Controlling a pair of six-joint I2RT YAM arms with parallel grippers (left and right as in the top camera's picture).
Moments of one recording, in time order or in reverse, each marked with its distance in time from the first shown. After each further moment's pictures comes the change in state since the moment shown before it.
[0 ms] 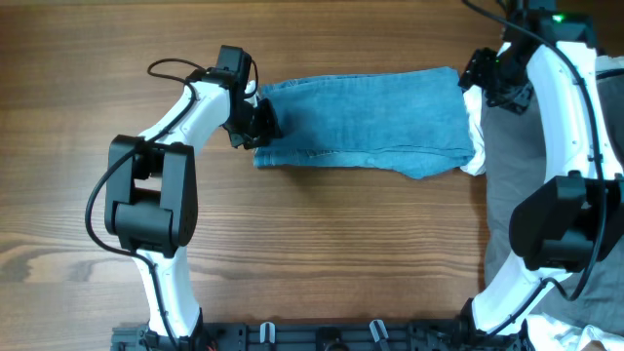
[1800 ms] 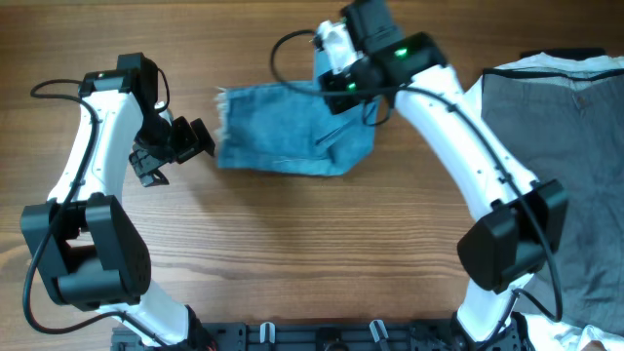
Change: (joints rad) left arm 0.303 -0.299 -0.052 -0.482 -0.213 0.105; right arm 0.561 -0.023 -0.040 0.295 -0.241 -0.388
